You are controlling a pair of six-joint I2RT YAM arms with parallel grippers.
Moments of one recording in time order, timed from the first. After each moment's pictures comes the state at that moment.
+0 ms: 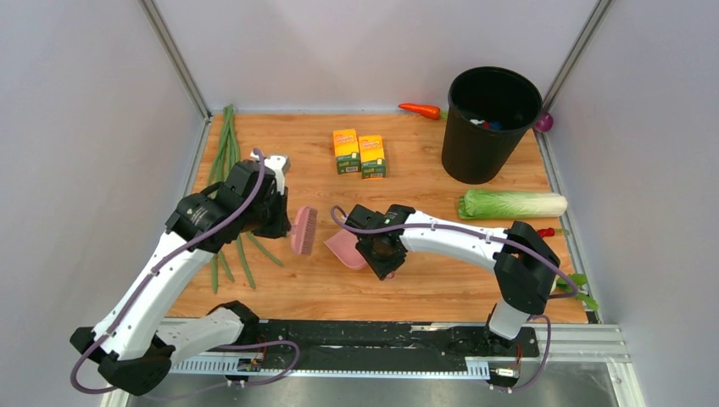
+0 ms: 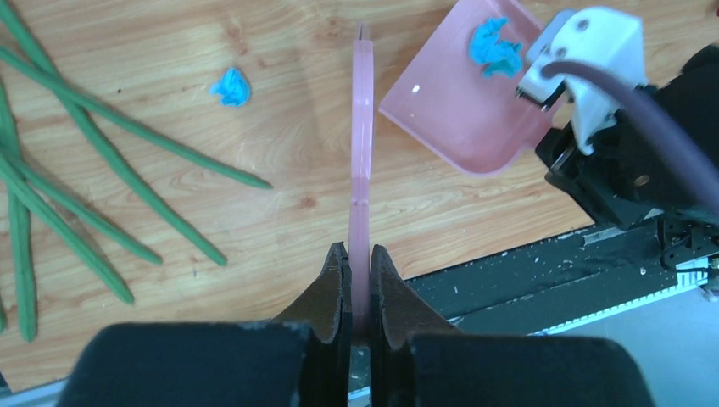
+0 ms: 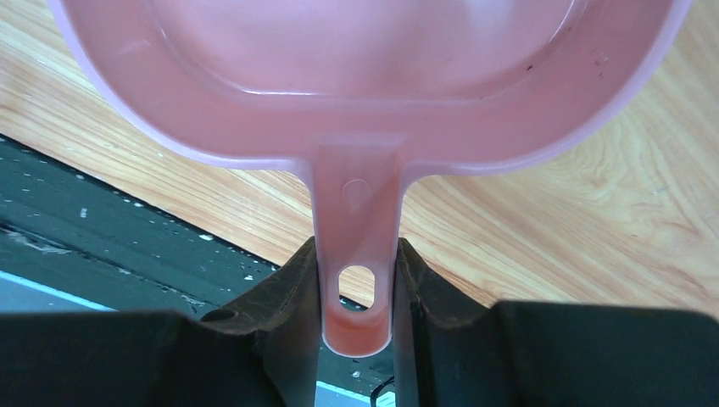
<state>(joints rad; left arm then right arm) -0.61 1.04 1.35 -1.20 -0.08 -0.39 1.04 1.69 1.23 -0.93 0.05 0.38</state>
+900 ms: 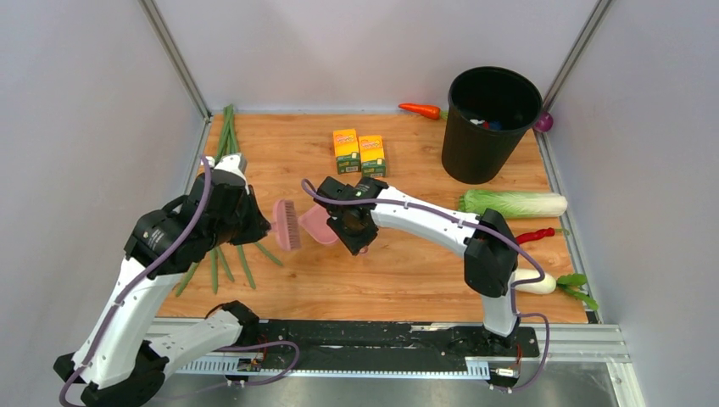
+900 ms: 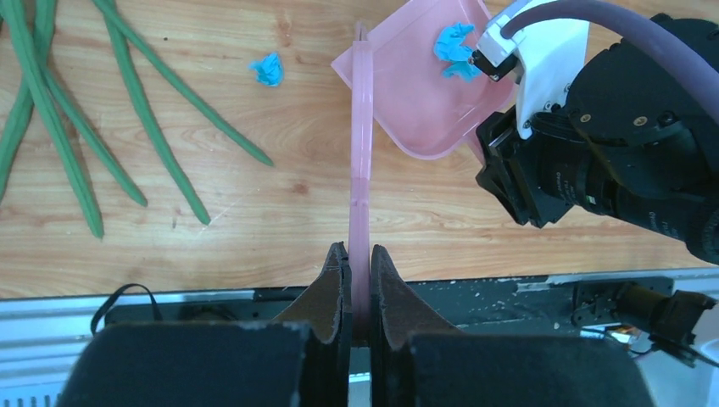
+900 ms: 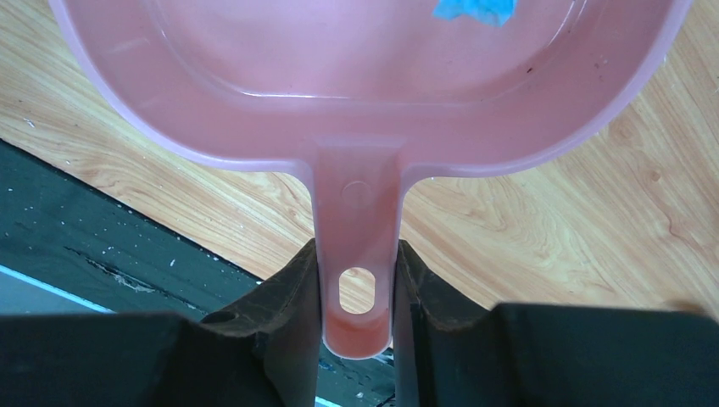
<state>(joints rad) -0.61 0.92 1.45 -1.35 -0.23 -0.66 1.03 1.93 1.72 -1.09 0.08 0.30</state>
